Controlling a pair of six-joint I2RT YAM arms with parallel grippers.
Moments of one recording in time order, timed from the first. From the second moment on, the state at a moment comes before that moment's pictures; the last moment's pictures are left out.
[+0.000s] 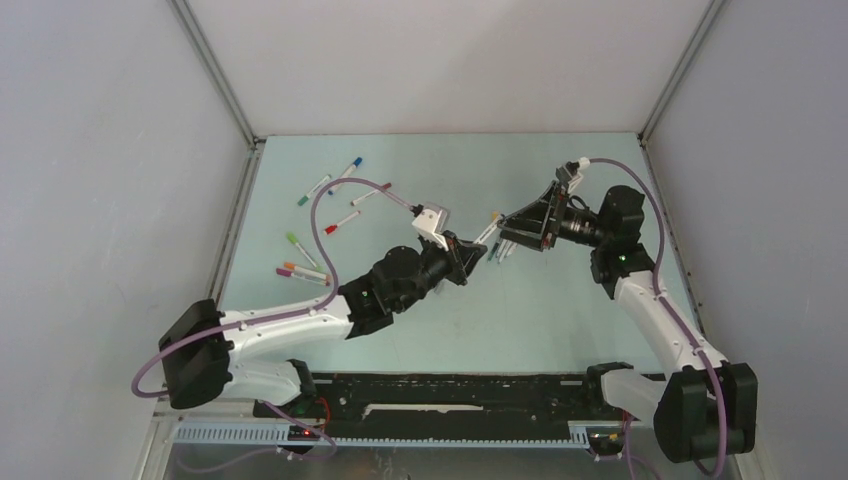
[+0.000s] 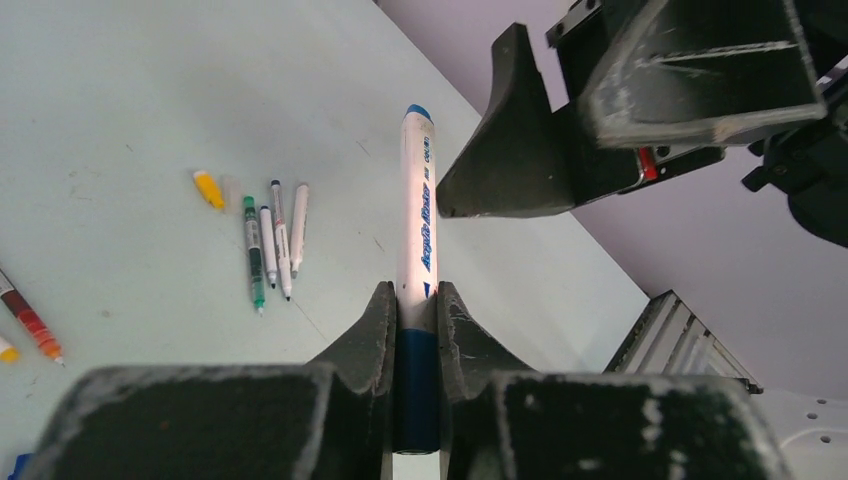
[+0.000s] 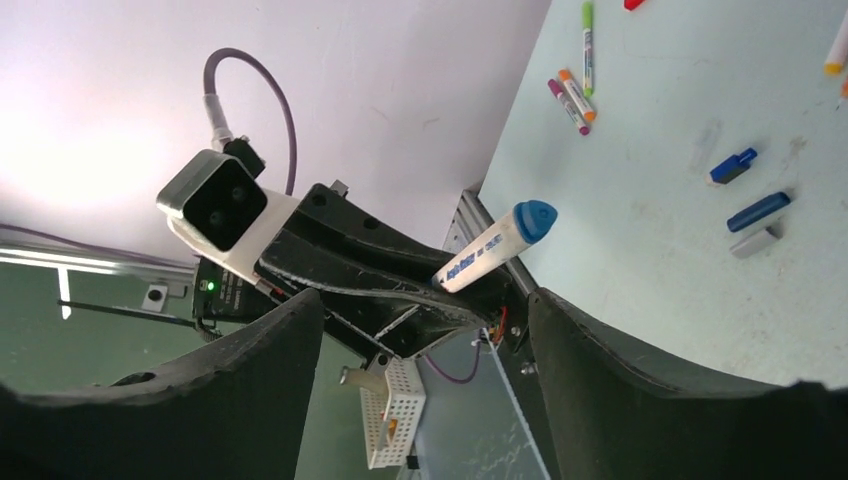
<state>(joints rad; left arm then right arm) -1.08 1.27 0.78 0.45 -0.28 -0.47 0.12 1.10 0.74 0.27 -1.08 1.13</state>
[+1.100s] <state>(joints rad) -1.09 1.06 0.67 0.48 -0.18 -0.46 0.08 1.06 0.69 0.42 -1.17 1.00</state>
